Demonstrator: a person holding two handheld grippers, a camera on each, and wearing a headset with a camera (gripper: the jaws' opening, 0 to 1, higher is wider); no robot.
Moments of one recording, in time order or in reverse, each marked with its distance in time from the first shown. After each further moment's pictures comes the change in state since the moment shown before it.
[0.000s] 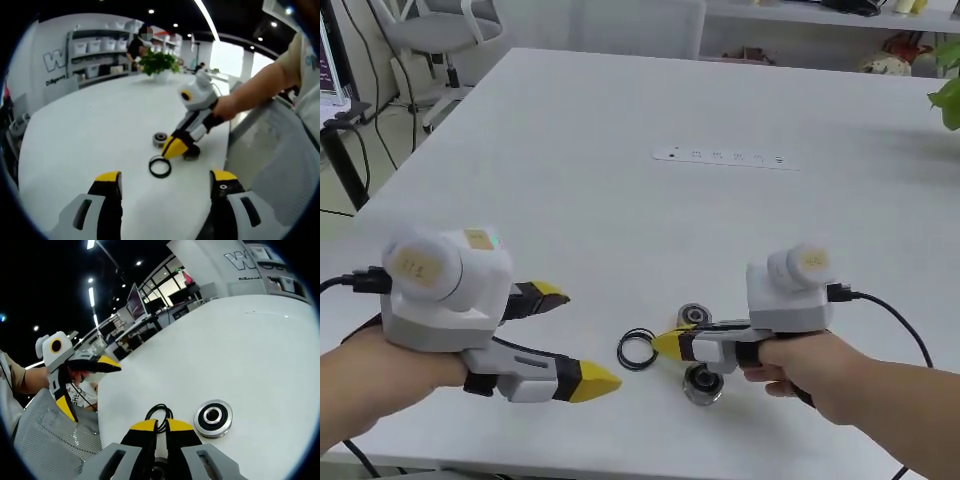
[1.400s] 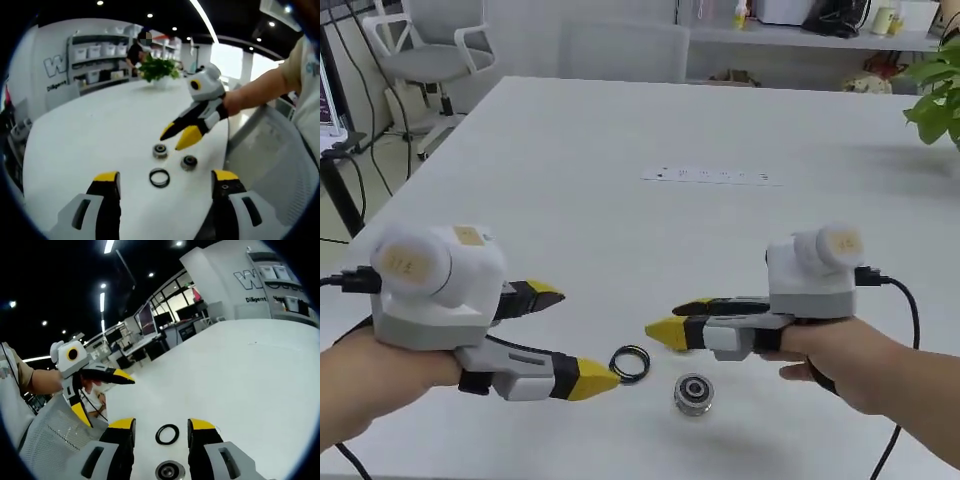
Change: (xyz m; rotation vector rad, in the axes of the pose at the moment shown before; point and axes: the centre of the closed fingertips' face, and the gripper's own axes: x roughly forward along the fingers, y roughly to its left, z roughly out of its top) left arm -0.012 -0.007 0.029 0.019 -0.039 0.016; right arm -0.048 0.024 0.045 -0.108 -0.122 0.005
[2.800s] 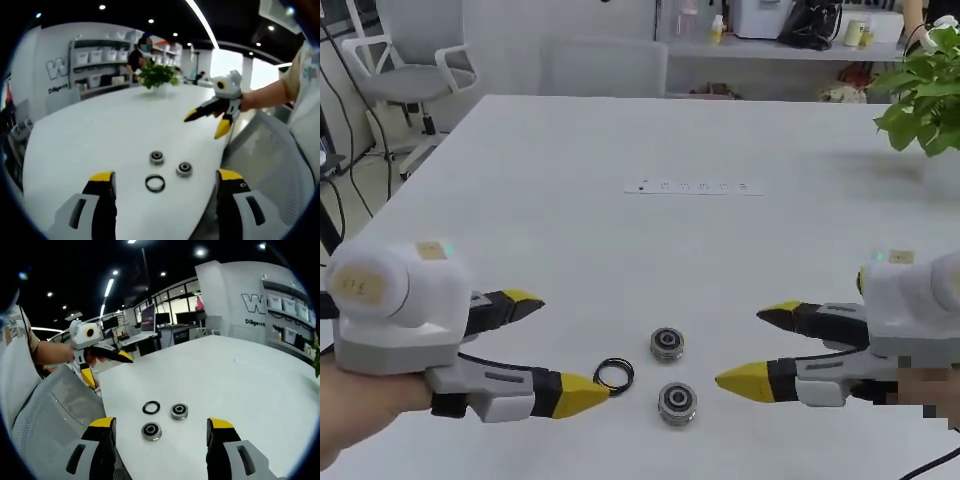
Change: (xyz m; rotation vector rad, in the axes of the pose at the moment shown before) left arm -0.008 -0.011 0.011 -0.013 -0.051 0.003; right arm -0.094 -0.001 -0.020 -0.221 0.030 -0.141
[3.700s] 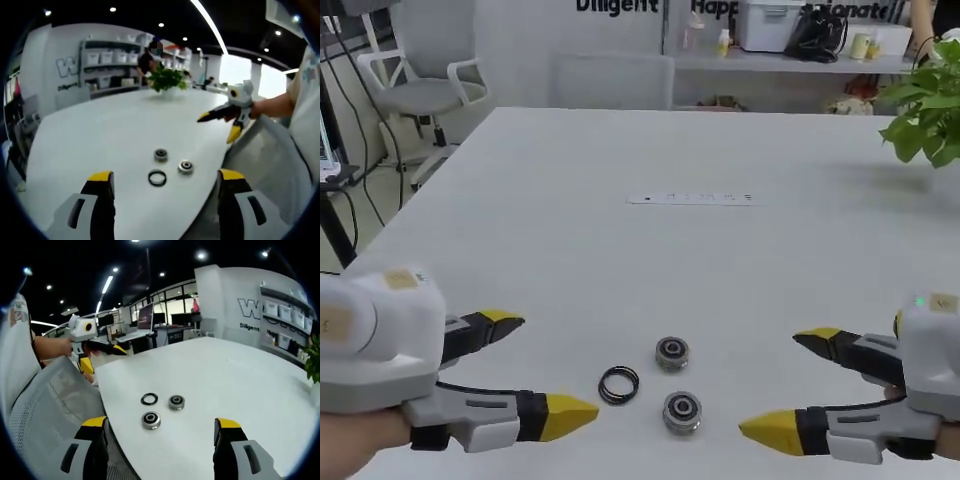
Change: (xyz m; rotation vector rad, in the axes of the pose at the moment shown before) left arm -0.021 0.000 -0.006 -0.046 -0.041 0.073; right arm -0.020 0.006 -0.015 -0.038 -0.006 -0.074
